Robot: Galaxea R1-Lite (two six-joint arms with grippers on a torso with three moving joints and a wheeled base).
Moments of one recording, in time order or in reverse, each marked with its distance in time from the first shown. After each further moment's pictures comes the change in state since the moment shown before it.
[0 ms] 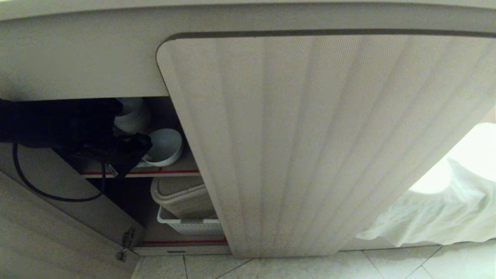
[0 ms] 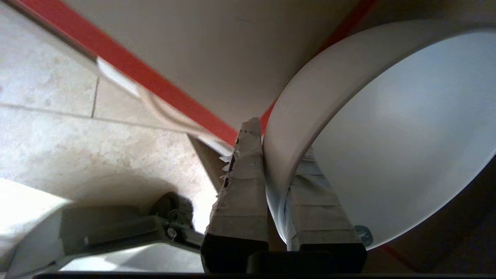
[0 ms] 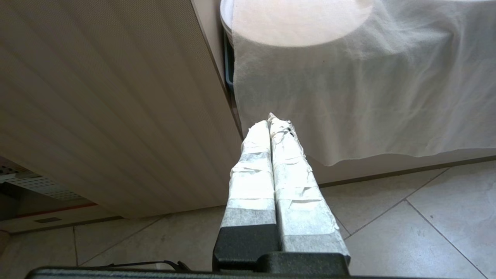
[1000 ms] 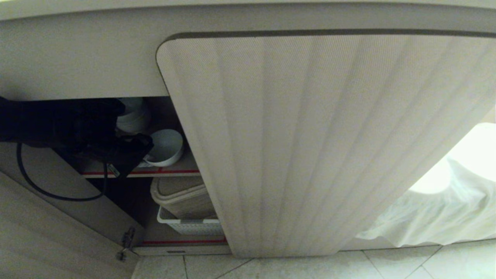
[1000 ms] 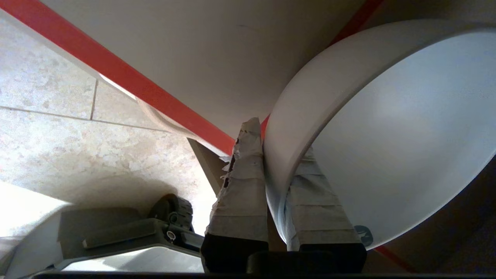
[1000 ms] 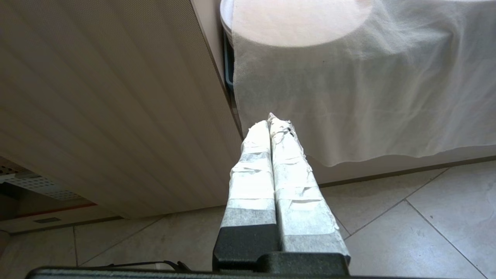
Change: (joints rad) left arm 0.000 0.020 -0.017 -0.002 0.001 -0.001; right arm 0.000 0.000 0.000 0.000 0.000 0.000
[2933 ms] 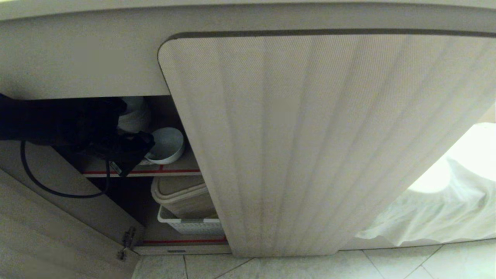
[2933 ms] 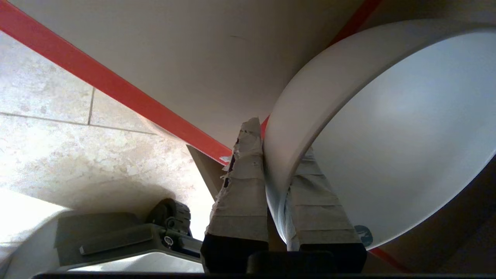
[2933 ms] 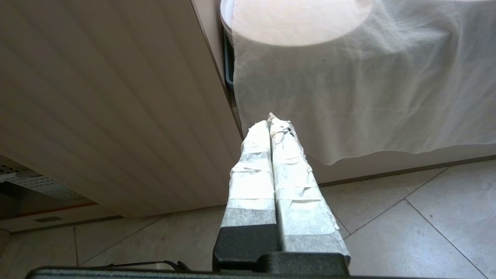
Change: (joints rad) left arm 0.001 0.024 -0.036 0.003 0.000 0.001; right arm 0.000 0.000 0.000 0.000 0.000 0.000
